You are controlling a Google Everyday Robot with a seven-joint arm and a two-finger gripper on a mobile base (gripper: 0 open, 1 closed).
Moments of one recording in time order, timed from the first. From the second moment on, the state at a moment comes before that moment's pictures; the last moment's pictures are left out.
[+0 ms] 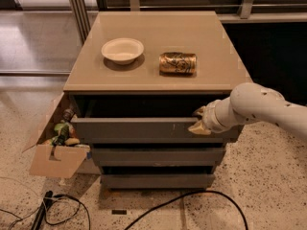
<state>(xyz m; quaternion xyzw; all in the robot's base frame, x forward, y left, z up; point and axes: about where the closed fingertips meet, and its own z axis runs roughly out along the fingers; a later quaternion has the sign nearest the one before) 0.600 -0.153 0.657 -0.59 0.75 0.04 0.30</state>
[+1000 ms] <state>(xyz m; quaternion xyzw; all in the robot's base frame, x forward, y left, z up) 0.574 -0.140 0.700 -0.56 0.76 0.05 0.34</state>
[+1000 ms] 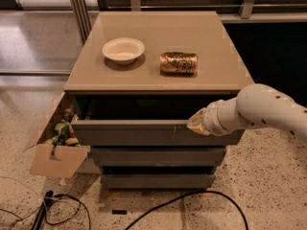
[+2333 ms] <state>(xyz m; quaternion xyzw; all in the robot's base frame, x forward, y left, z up) 0.574 -0.140 0.700 -0.56 0.76 0.05 0.34</state>
